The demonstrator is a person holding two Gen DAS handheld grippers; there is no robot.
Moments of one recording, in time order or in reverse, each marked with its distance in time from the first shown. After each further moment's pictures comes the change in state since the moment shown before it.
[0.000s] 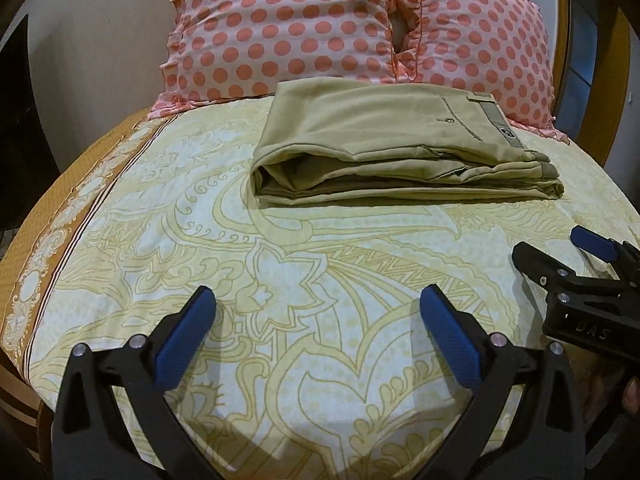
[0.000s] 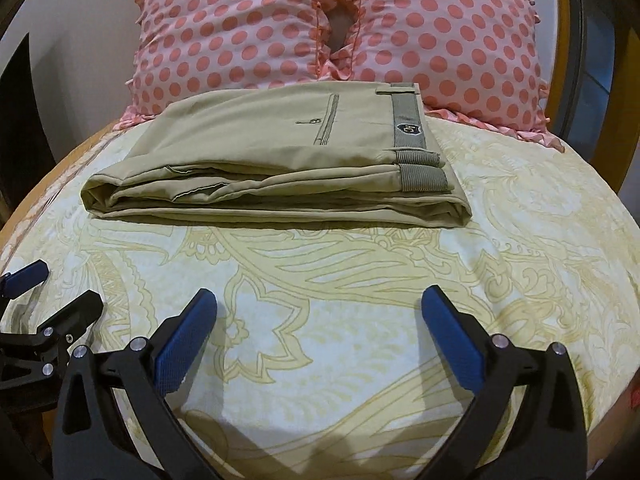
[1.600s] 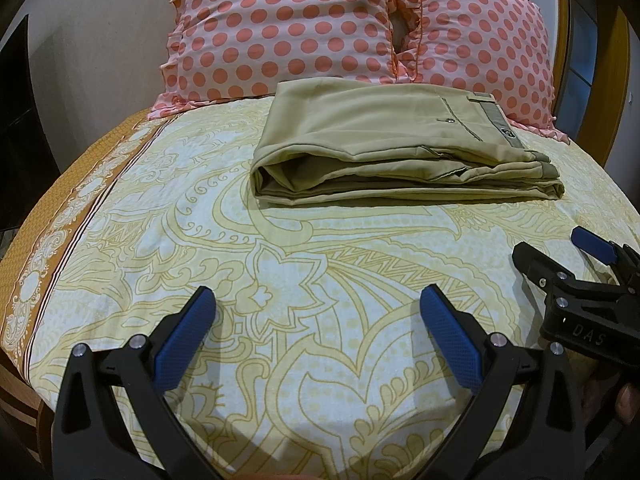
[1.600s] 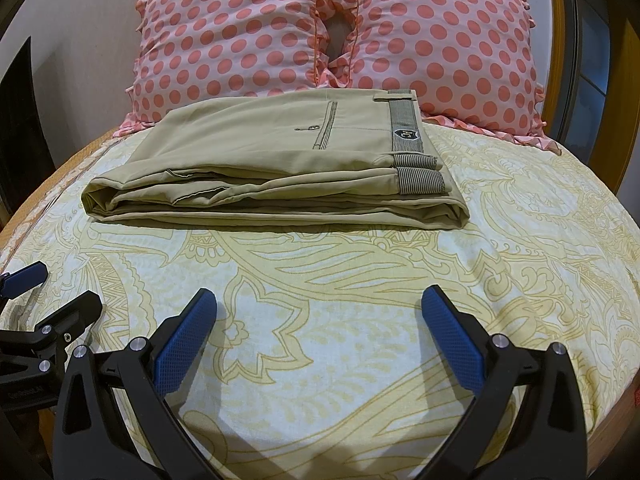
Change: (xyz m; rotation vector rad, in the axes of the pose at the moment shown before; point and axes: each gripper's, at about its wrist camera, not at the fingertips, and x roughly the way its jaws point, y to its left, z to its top) left arm -0.001 0.002 0.000 -0.001 0.001 0.001; right arm 0.000 -0.001 -0.002 -0.001 -0.024 0.002
